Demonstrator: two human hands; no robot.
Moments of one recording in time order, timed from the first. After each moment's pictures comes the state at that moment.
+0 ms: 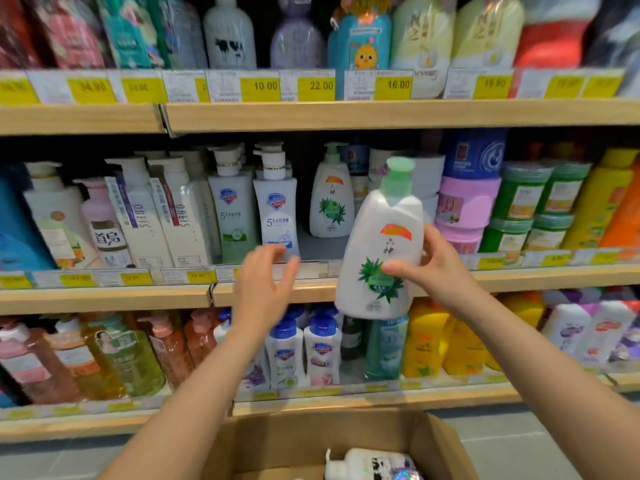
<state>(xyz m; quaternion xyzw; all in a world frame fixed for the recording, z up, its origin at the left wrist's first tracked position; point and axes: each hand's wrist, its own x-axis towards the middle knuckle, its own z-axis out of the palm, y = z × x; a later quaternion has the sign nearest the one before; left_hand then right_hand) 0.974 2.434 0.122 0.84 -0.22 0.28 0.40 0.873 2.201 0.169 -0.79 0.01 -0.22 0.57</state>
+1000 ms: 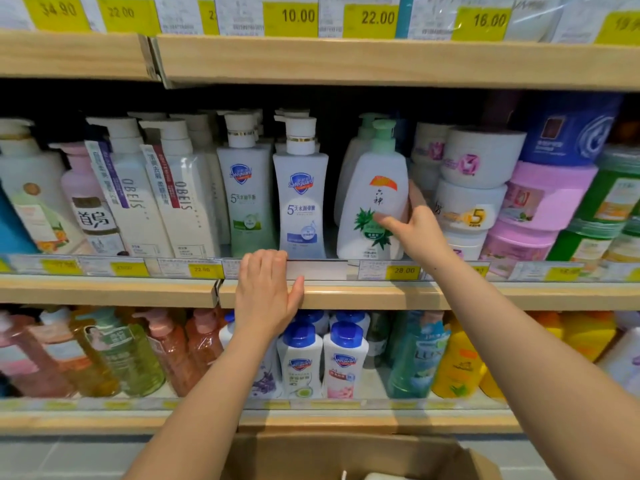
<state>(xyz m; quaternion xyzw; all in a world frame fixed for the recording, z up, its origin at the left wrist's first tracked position) 1.057 2.448 0.052 0.89 -0.20 0.39 0.13 1.021 2.214 0.153 -0.83 0.03 -0.24 0.50</state>
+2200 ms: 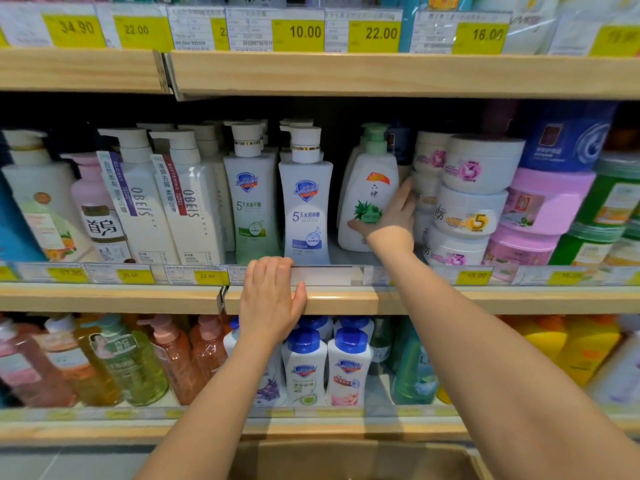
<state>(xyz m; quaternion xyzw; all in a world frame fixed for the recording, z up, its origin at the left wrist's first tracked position) 1.058 2.449 0.047 0.87 -0.23 0.41 0.16 1.076 2.245 0.142 -0.87 0.21 -0.28 0.34</state>
